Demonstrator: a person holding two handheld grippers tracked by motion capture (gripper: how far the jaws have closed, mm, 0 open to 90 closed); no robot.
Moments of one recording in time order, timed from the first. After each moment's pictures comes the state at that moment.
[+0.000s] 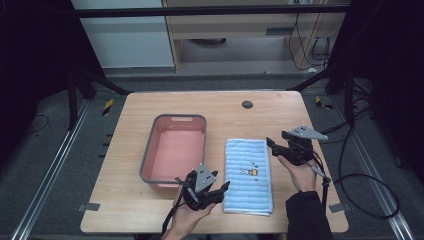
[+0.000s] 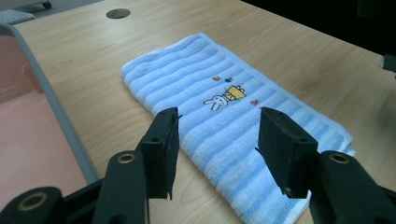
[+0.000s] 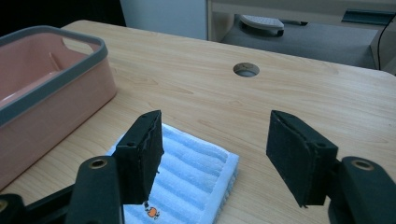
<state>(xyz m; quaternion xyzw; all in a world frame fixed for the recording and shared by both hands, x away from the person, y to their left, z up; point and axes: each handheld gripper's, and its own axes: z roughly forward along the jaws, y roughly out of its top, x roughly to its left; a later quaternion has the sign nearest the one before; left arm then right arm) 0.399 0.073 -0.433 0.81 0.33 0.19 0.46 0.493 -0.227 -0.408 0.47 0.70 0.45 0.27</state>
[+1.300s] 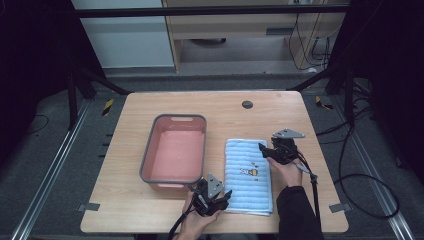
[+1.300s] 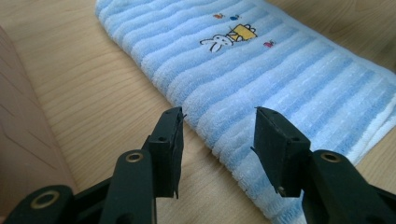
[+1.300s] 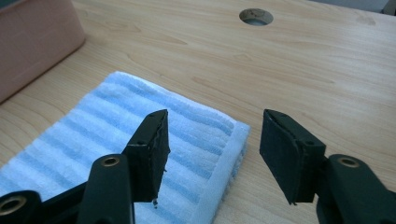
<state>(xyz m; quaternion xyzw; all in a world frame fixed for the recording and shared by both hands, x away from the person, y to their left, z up) 0.402 0.056 -0.485 0.83 0.35 0.18 0.40 0.528 -0.210 -0.463 0.48 0.74 0.39 0.25</state>
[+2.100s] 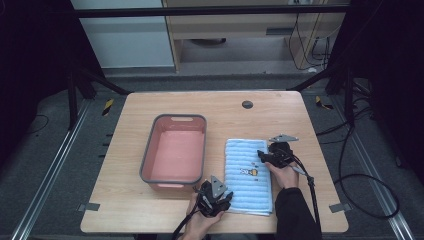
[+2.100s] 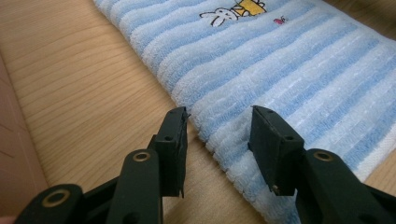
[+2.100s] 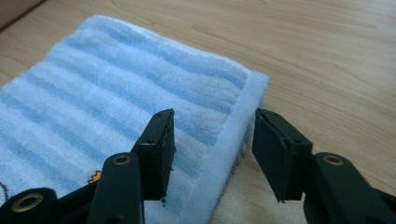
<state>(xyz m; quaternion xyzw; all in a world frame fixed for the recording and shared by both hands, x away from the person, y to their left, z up) 0.405 0.047 -0.502 0.83 0.37 0.17 0.38 0.536 -0.209 -0.496 0.50 0.76 0.35 0.21</state>
